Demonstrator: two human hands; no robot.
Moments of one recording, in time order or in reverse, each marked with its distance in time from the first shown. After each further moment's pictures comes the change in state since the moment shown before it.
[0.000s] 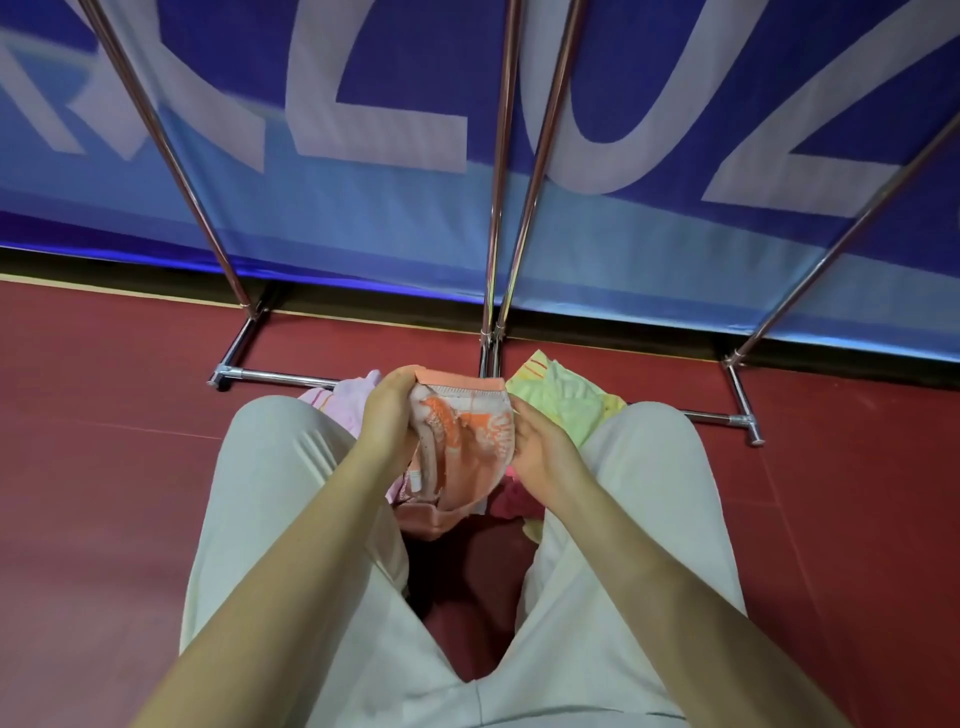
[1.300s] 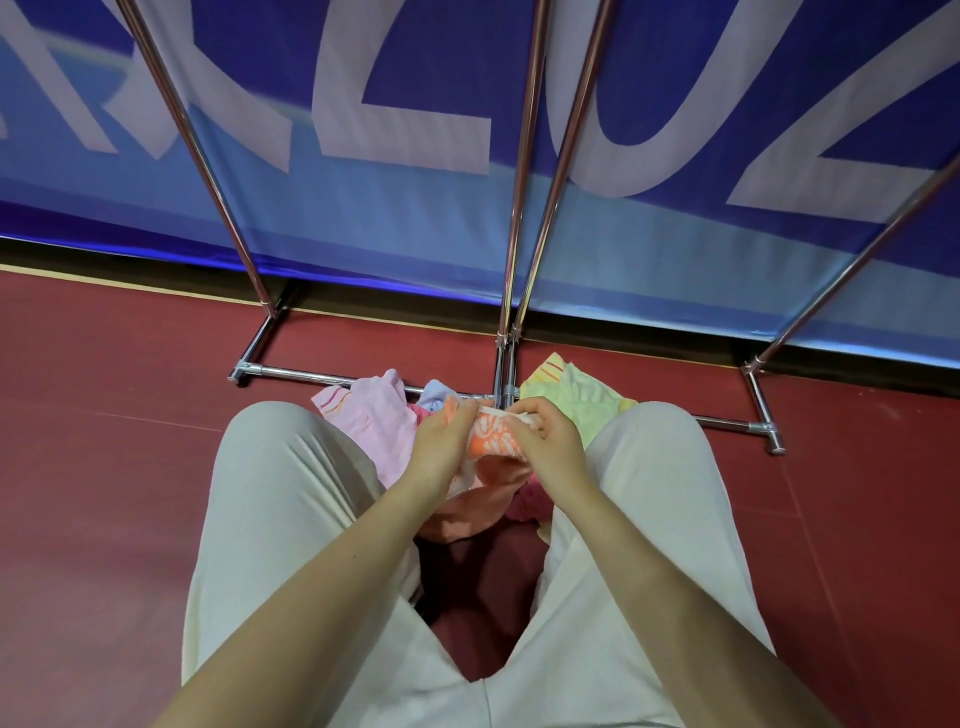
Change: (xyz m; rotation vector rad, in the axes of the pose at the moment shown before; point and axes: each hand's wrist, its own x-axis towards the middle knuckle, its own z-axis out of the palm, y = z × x) left_hand -0.021 -0.032 0.003 0.455 -0.053 0.059; right_hand -0.010 0.007 0.018 -0.864 0.180 -0.456
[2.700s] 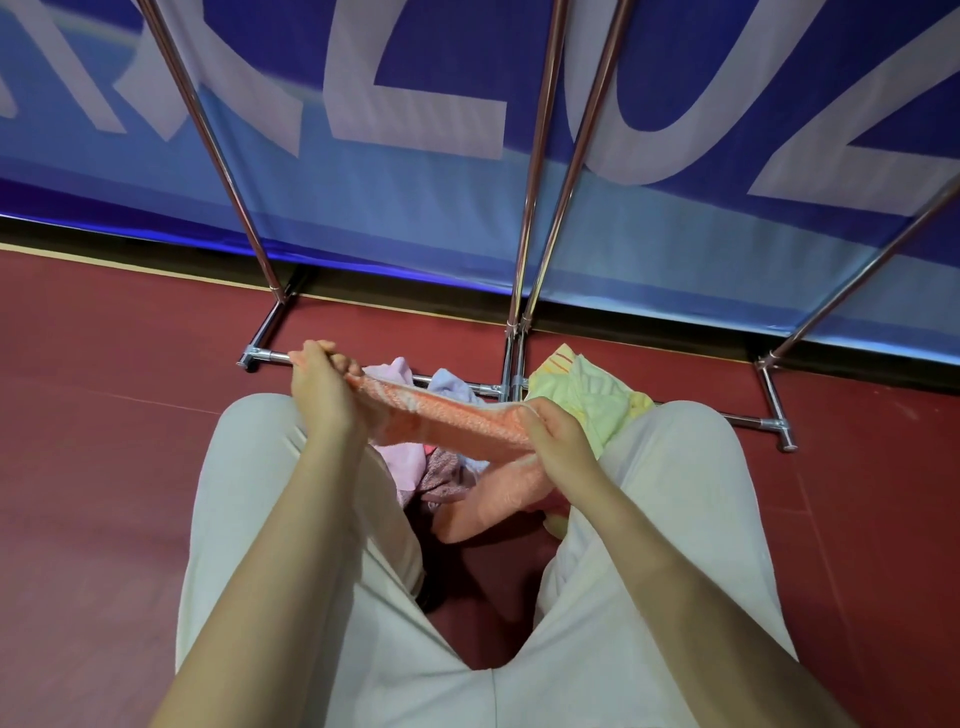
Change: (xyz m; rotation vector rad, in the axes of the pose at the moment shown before) left_hand 0.039 0.036 -0.088 -0.674 0.563 0.185; right_hand 0.001 0.007 -0.001 -0.111 -0.150 0.015
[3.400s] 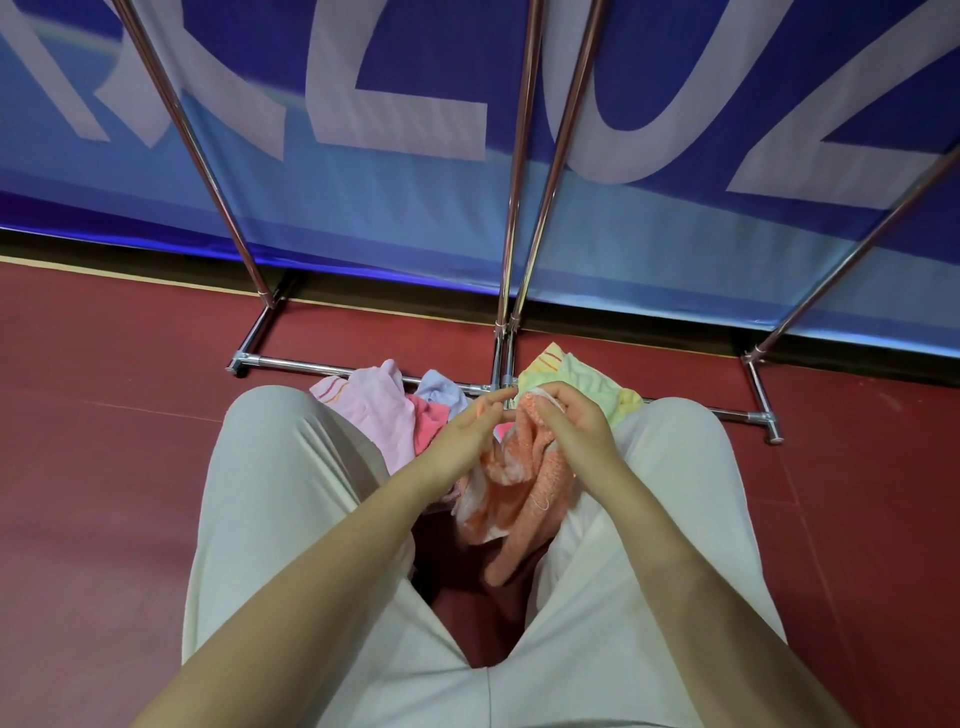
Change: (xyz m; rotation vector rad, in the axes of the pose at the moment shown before) left_hand -0.086 -0.074 0.018 0.803 -0.972 -0.171; right_hand -0.018 -0.025 -0.037 0.244 0.057 -0.052
